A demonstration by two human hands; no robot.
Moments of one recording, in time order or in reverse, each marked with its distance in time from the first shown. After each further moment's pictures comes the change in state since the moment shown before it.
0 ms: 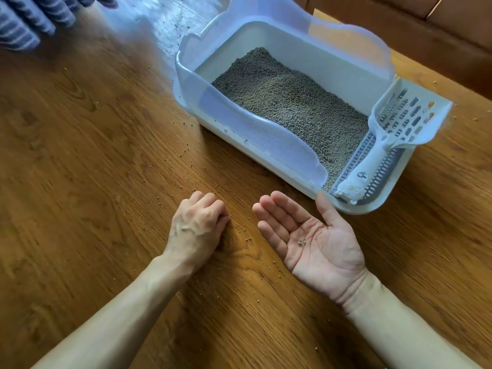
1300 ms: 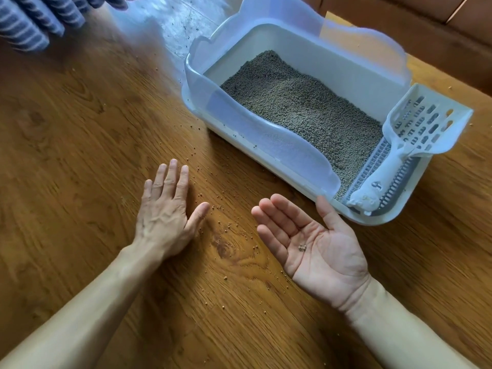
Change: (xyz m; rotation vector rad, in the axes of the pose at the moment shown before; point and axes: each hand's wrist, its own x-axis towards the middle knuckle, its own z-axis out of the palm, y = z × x) left_hand 0.009 -0.069 -0.005 0.226 -0.243 -0.271; right_hand 0.012 0.004 0.010 -0.015 0.005 0.023
